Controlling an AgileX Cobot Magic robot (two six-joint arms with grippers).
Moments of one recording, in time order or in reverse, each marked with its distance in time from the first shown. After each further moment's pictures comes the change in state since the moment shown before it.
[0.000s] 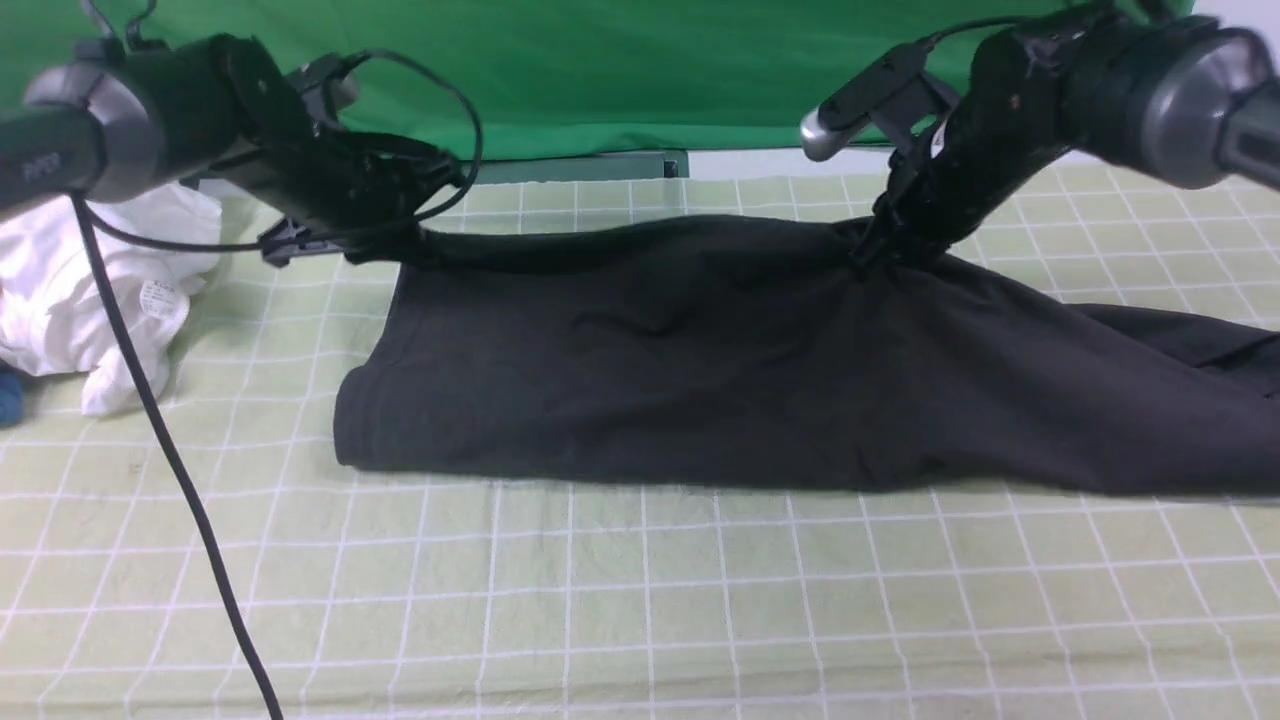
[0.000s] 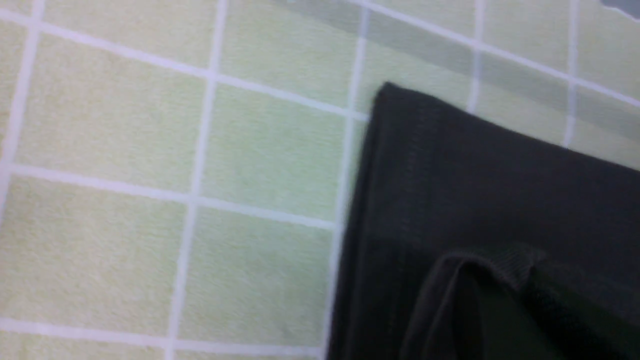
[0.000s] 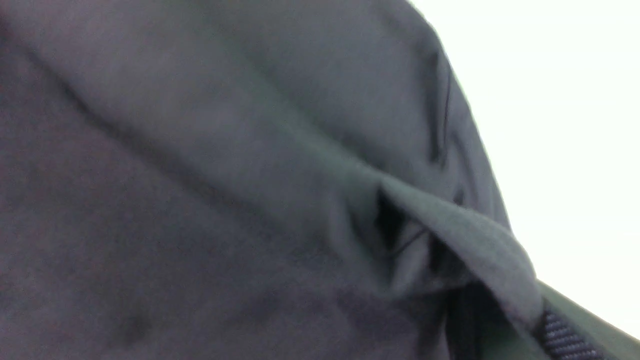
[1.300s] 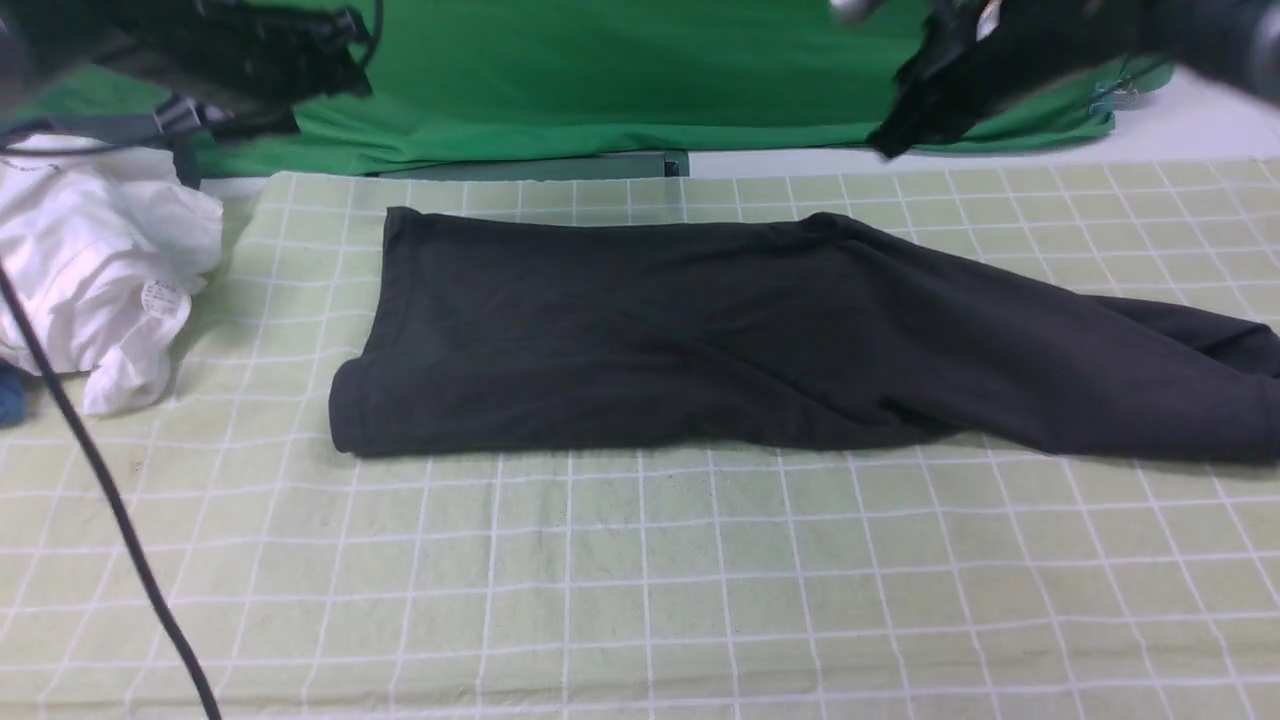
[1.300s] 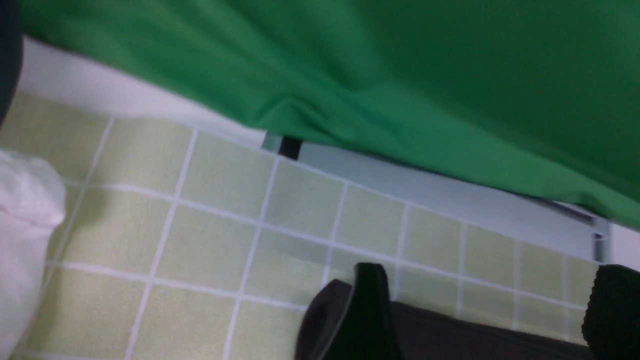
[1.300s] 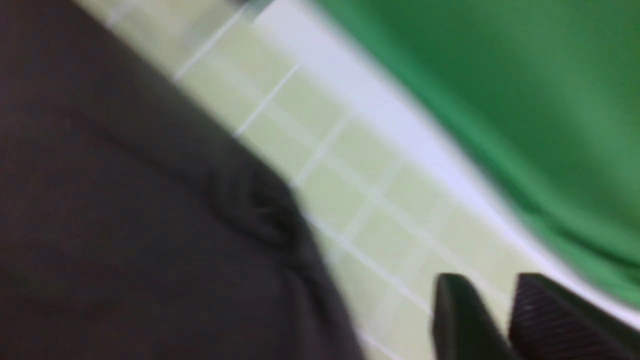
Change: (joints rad) right arm -0.027 -0.212 -0.019 -0.033 -0.033 -0.026; left arm 0.076 -0.145 -0.115 -0.006 -0.011 0.042
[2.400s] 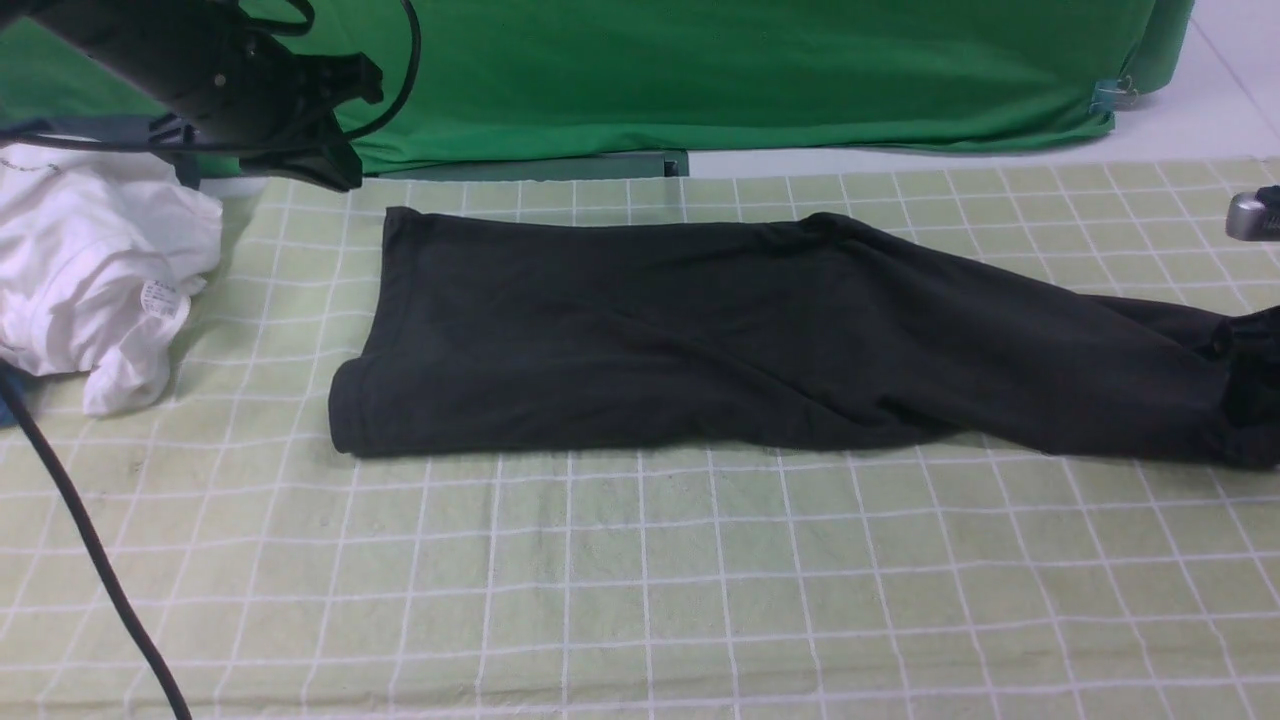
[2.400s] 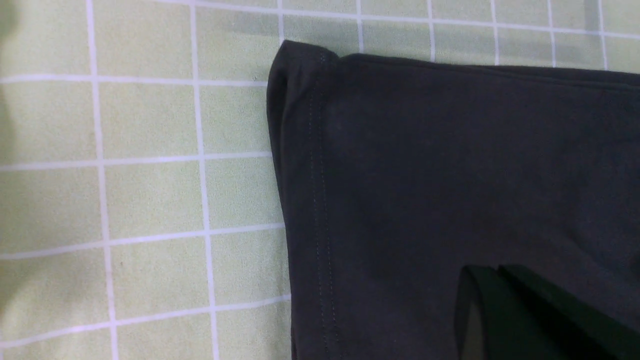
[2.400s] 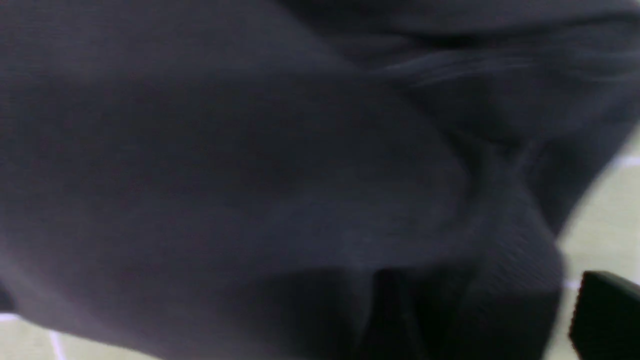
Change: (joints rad) right arm -0.511 0.028 0.382 0.202 0.281 0.131; left arm -0.002 -0.047 -0.002 -0.047 0.401 0.232
